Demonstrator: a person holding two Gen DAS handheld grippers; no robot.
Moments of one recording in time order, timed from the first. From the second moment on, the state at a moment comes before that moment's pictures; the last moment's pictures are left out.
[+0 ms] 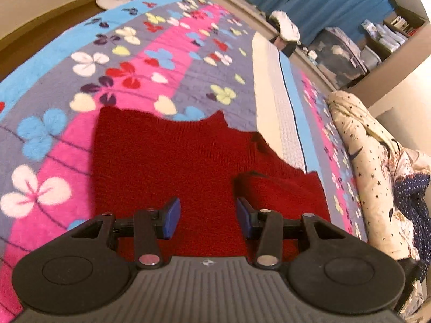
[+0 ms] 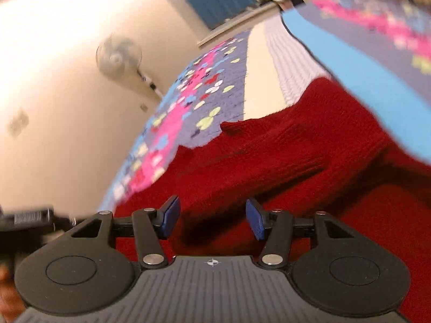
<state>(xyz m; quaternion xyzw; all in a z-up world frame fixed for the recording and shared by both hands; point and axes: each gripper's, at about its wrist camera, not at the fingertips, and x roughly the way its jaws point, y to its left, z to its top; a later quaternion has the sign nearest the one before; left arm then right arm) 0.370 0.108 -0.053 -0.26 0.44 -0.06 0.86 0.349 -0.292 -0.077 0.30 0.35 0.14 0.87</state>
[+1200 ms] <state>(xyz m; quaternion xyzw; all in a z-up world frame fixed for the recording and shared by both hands) 0.373 0.130 -0.047 -0.24 0.36 -0.04 0.90 0.337 -0.364 -0.091 0.41 0.39 -0.07 0.82</state>
